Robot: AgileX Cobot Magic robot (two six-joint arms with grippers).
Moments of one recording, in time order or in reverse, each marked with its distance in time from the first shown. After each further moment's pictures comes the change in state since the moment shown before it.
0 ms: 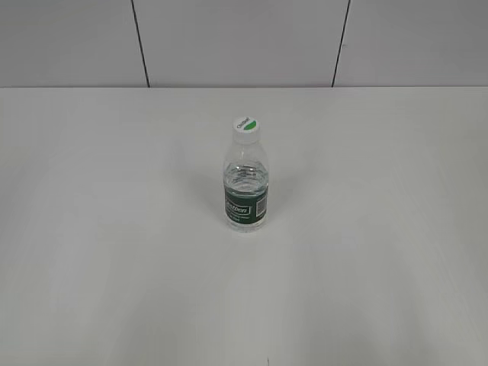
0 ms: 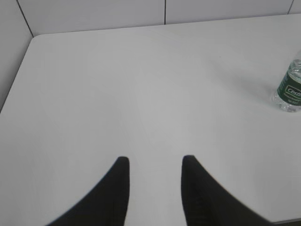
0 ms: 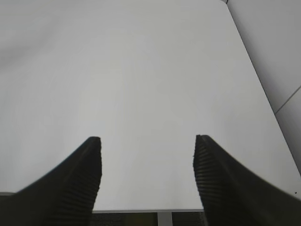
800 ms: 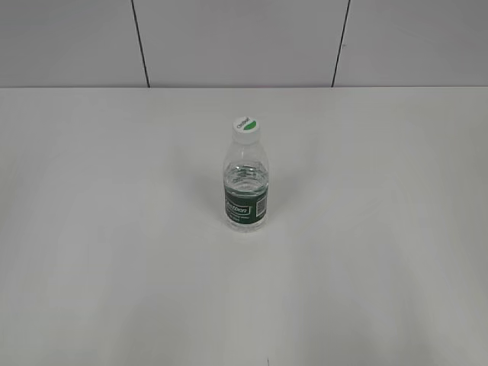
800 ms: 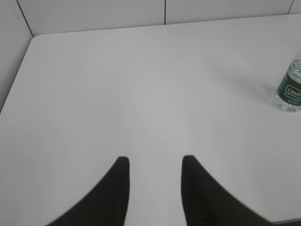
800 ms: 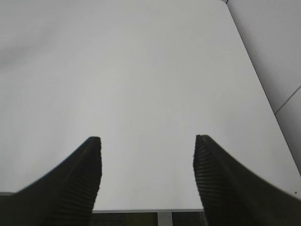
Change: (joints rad) left arm 0.000 0.000 0.000 0.000 0.000 0.000; right arm 0.000 0.000 0.000 0.000 0.000 0.001
